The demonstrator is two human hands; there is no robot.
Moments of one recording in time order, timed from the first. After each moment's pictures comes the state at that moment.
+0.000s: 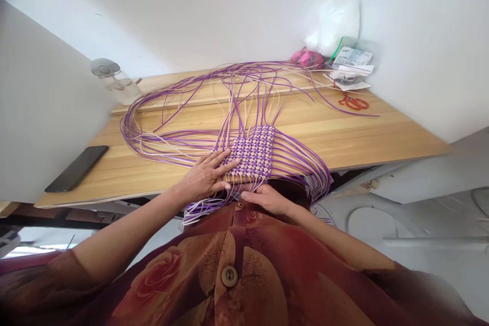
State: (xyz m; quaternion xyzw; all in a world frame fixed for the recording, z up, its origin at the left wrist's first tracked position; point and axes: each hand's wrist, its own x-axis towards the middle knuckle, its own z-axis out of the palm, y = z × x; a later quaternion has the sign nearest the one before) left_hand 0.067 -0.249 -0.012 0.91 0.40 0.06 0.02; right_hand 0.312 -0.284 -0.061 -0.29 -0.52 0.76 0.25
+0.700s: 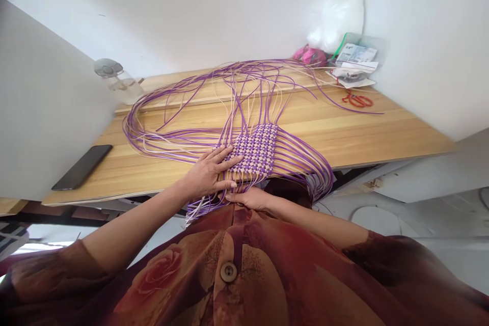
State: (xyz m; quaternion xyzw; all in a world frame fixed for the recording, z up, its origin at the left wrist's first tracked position) left_hand 0.072 -0.248 -0.007 0.90 0.43 0.06 0.03; right_hand 0.257 -0.275 -0.078 -0.33 -0.48 0.77 0.26
